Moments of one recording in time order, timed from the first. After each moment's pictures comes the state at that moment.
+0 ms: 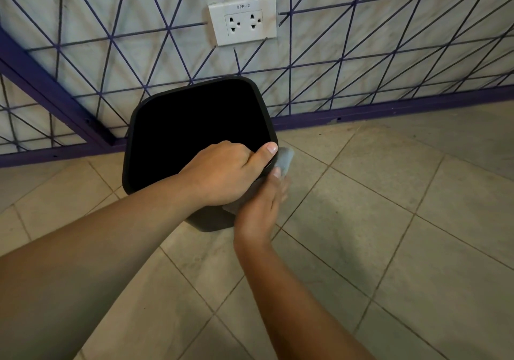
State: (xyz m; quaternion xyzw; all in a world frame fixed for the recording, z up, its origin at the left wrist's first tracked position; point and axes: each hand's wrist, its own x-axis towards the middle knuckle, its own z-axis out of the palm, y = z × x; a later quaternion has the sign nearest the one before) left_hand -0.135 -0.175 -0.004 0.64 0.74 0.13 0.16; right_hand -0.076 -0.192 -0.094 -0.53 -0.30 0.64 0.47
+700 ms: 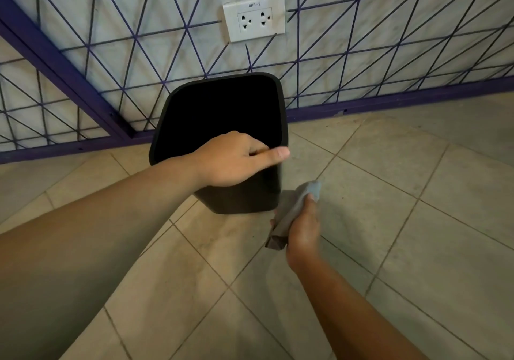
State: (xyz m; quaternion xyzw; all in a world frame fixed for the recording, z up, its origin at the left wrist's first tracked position) left_hand -0.140 -0.197 0.009 0.70 0.68 0.11 0.21; right_hand -0.005 -0.210 -0.134 -0.59 -0.16 0.71 0.34
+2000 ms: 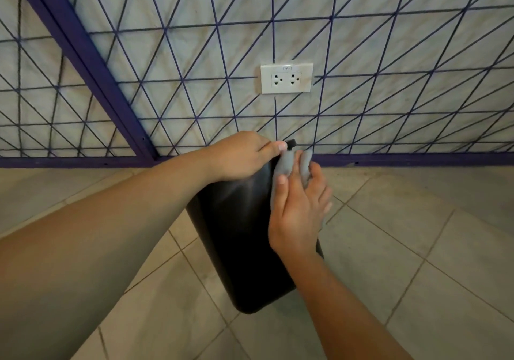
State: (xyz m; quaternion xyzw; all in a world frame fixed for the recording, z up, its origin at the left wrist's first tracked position) left_hand -0.161 -0.179 0.069 0.62 0.74 0.16 0.20; right_hand -0.046 -0.185 -0.059 -0.51 -0.72 0.22 0.42
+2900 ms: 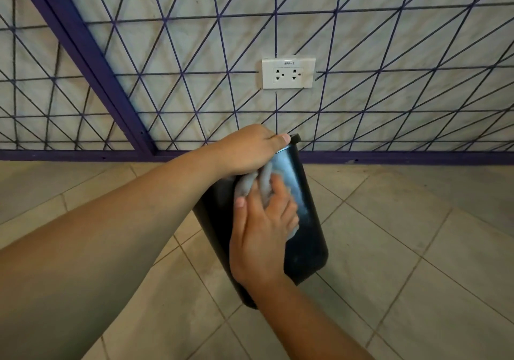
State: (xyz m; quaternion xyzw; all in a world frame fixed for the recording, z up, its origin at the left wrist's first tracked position) left_hand -0.154 -0.177 0.069 0.55 0.74 0.24 0.30; right_hand -0.066 -0.242 -0.064 -0.46 -0.77 0.18 0.41
